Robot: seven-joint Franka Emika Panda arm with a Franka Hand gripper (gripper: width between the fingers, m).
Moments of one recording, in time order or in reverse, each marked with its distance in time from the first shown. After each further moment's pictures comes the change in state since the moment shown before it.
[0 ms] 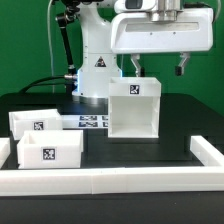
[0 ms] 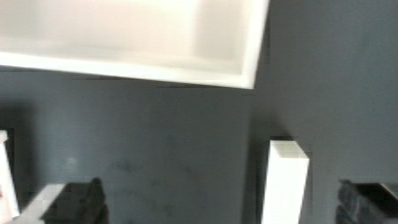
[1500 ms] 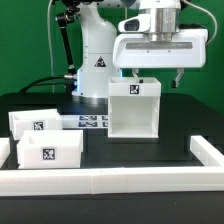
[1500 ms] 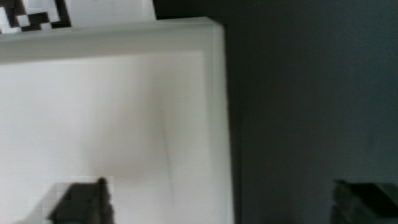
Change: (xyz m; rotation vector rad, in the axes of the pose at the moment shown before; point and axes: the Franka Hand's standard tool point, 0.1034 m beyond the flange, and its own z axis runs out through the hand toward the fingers) arm -0.076 -0.016 0.035 -0.013 -0.028 0.183
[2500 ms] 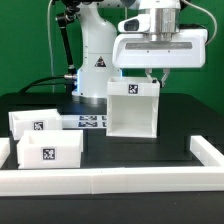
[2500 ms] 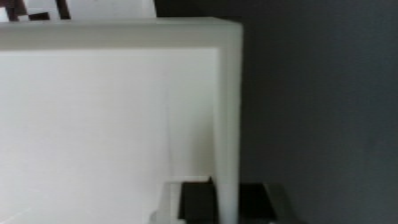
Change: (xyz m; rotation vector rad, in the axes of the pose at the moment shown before) arm 0.000 0.000 0.000 0.000 -0.001 0.000
